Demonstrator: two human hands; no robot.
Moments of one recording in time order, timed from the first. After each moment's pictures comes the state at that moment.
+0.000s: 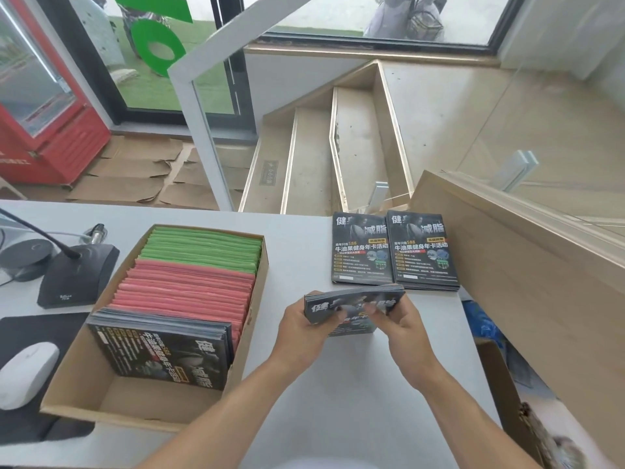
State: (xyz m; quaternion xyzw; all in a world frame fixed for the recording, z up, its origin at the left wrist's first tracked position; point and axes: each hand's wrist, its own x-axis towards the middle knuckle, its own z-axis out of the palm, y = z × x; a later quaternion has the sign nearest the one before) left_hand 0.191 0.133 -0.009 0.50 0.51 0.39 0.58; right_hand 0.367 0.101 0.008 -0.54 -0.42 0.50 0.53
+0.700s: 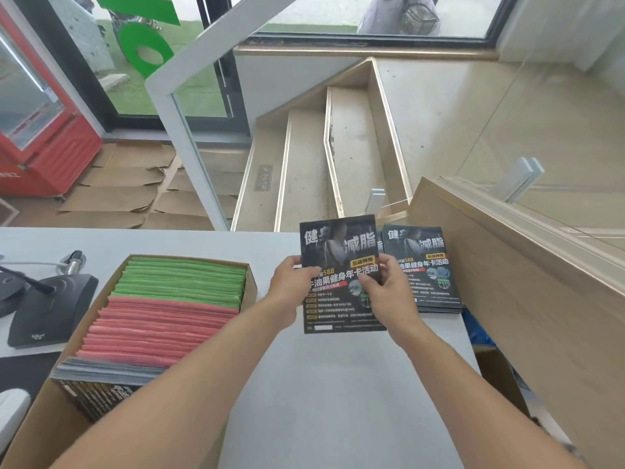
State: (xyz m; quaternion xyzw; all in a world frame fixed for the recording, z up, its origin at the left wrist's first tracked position) left_hand 0.219 0.266 0.012 0.34 0.63 0.31 0.63; right_hand 0.386 0.213 0.007 -0.68 -0.35 0.47 0.44
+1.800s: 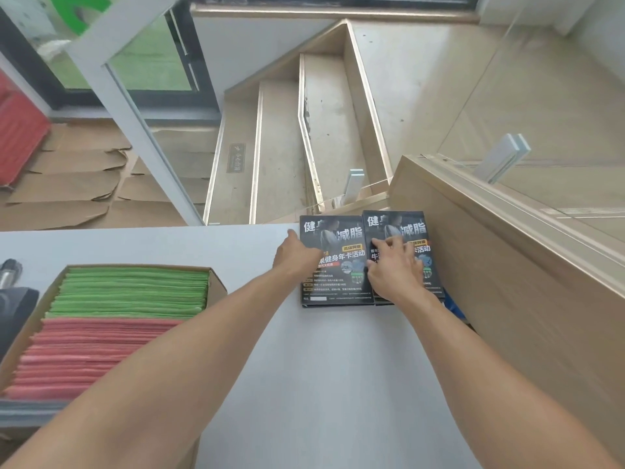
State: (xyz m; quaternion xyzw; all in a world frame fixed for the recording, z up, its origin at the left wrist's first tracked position) left_hand 0.277 0.334 -0.030 0.53 0.68 0.11 0.49; right_hand 0.458 0.266 -0.032 -0.82 -0.54 0.17 0.03
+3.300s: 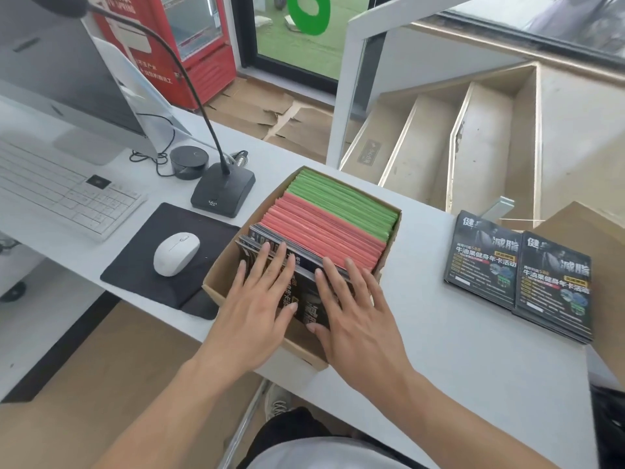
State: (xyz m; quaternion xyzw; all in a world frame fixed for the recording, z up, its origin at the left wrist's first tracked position) left_hand -0.039 0.046 0.011 0.72 0.68 0.12 0.13; right_hand 0.160 0.078 0.018 -0.44 -0.90 -0.02 0.02
